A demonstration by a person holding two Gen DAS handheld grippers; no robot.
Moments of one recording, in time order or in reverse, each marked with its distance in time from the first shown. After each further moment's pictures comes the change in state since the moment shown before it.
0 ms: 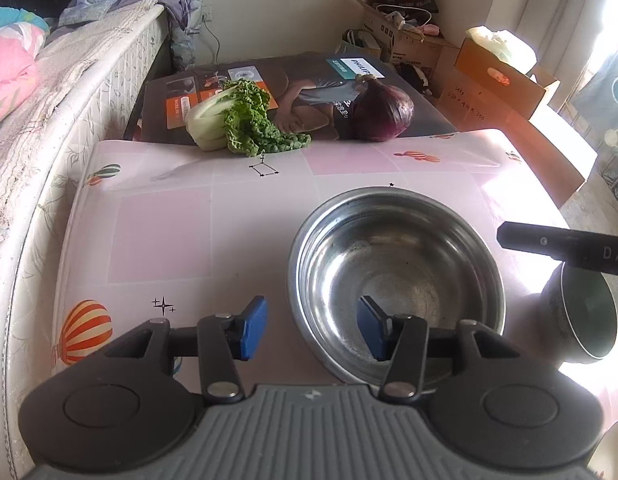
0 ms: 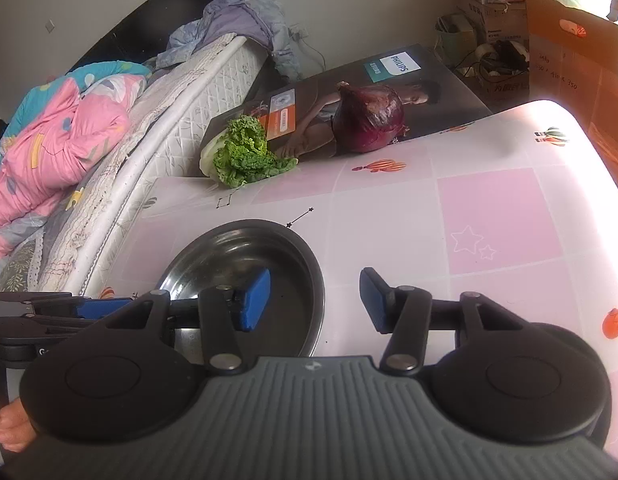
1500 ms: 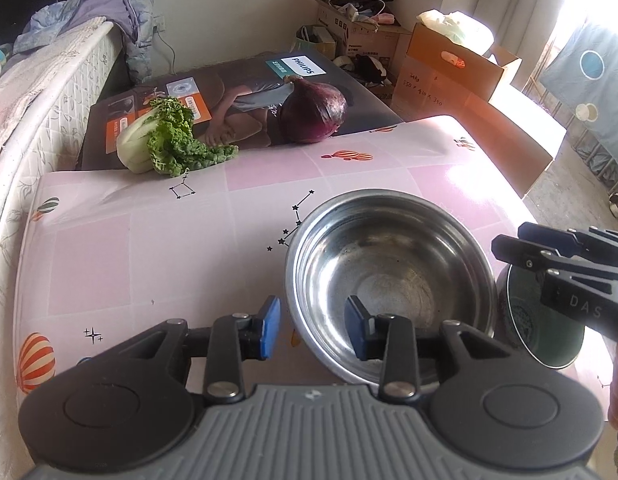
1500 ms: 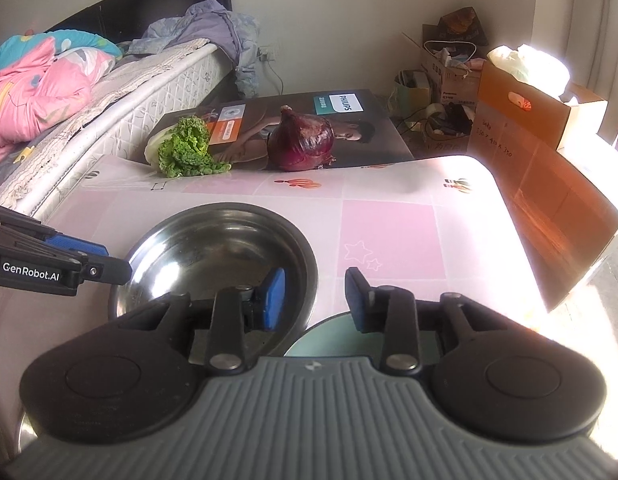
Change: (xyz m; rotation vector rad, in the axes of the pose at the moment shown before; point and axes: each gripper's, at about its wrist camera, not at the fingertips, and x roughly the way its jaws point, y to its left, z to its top) left arm 0.015 -0.057 0.016 0.082 0.018 -0.063; right arm -0.043 -0.014 -0.028 -0.202 -0.094 -0.241
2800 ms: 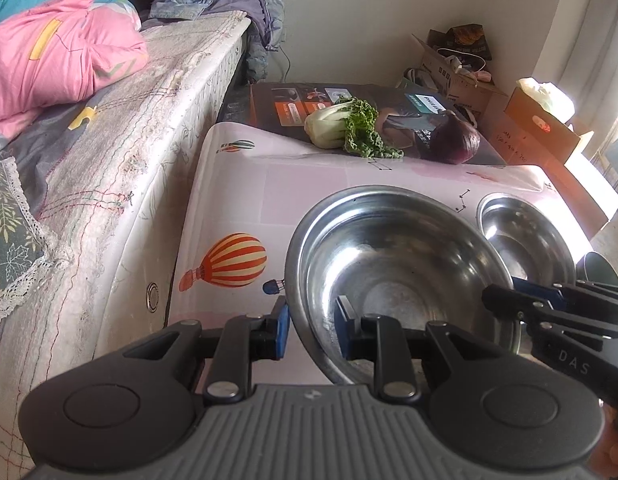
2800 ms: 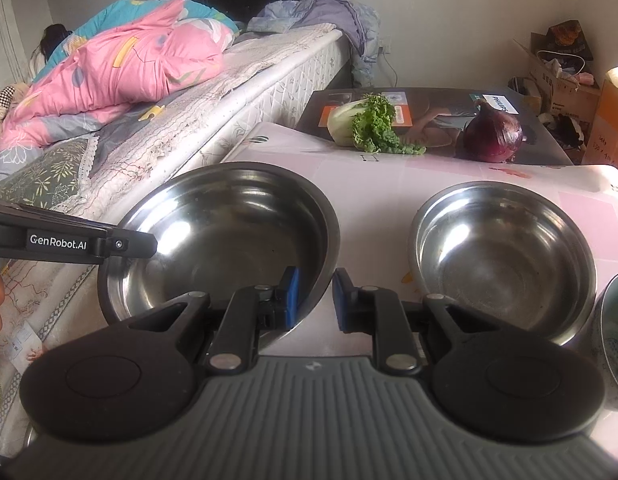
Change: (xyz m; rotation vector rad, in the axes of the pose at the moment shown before) left arm -0.108 0.133 -0.098 -0.212 -0.108 0.159; right arm -0.027 0.194 -0.033 -0.112 0.015 0.255
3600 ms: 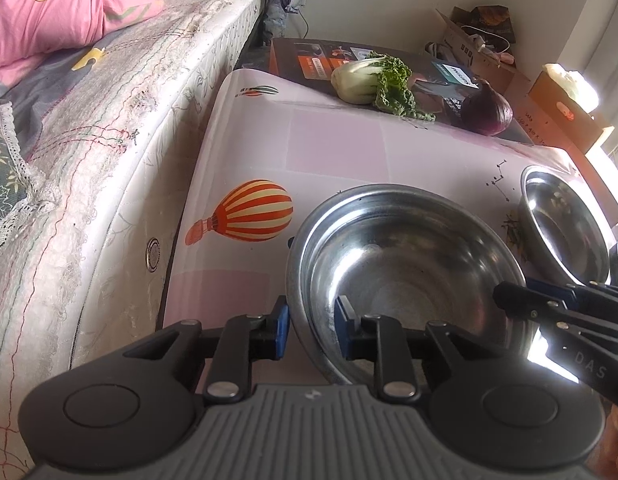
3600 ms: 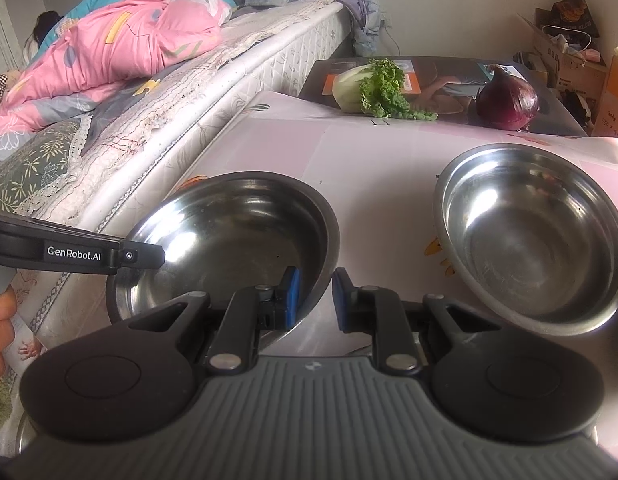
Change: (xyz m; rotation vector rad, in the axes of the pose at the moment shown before) left arm 0.044 0.028 -0.021 -0.068 0.102 0.008; right arm 0.037 0.009 -0.013 0.014 0.081 0.009
